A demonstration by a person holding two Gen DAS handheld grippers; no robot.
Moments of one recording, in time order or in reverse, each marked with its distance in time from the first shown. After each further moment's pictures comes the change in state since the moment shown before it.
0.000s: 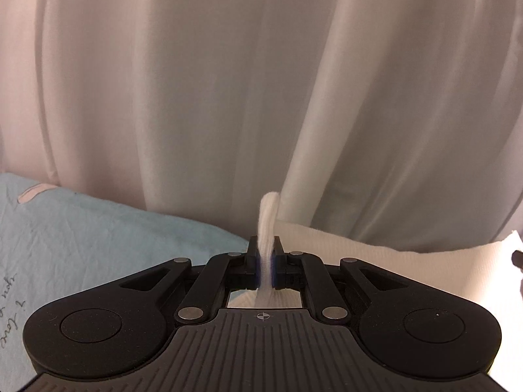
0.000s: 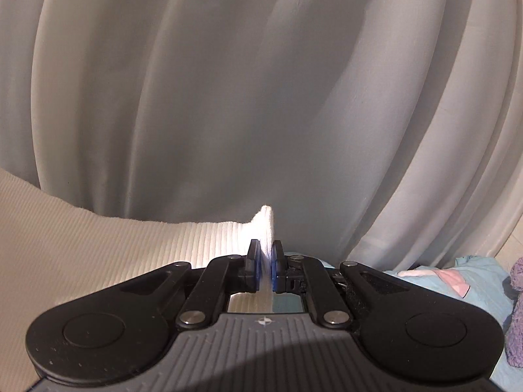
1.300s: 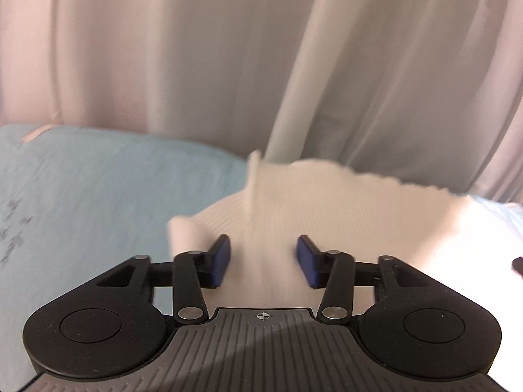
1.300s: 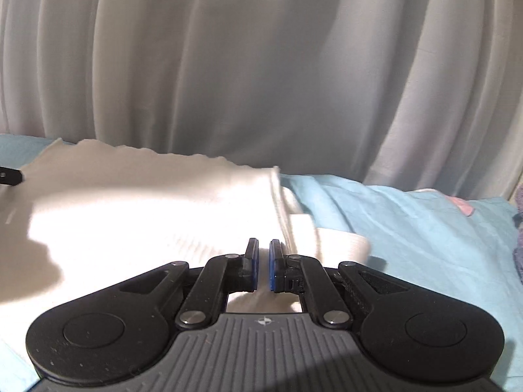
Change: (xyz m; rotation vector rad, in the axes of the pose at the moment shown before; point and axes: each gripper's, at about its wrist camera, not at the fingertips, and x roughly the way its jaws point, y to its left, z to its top) left arm -0.046 0.044 -0.071 -0.002 0.126 -0.108; right arm -0.071 -0.041 -0.097 0.034 0.028 0.131
